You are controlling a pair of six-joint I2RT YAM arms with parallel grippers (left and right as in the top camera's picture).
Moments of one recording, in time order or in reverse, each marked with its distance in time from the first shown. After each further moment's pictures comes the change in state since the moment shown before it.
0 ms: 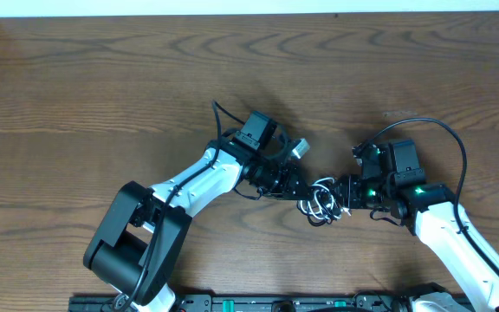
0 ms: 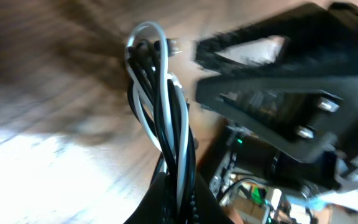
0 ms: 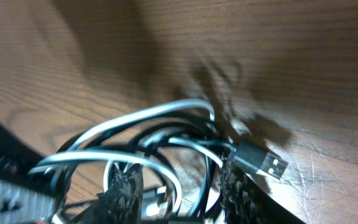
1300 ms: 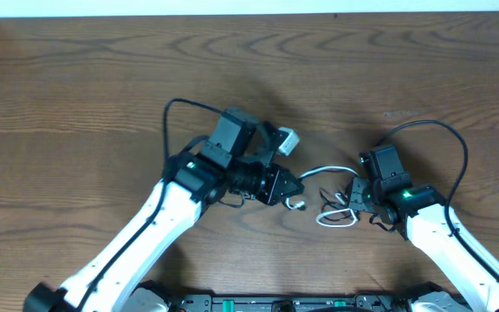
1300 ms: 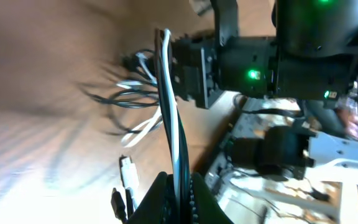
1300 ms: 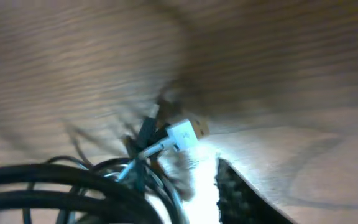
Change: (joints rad) left arm -0.002 -0.440 0.000 -0.184 -0.227 0.058; right arm 0.104 0.000 0.001 -0.086 0.471 0.213
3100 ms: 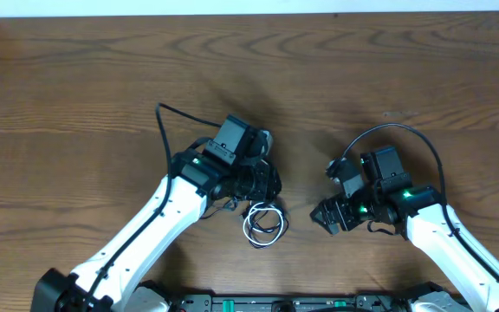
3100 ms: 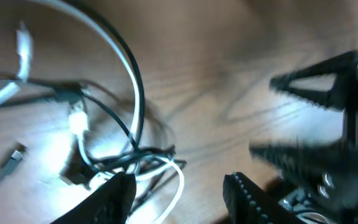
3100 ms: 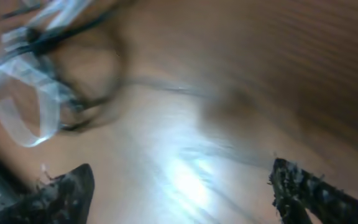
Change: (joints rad) left arm 0.001 0.065 0.000 -0.169 -0.352 -0.162; right arm -0.002 0.000 0.000 -0.019 -0.476 -0.525
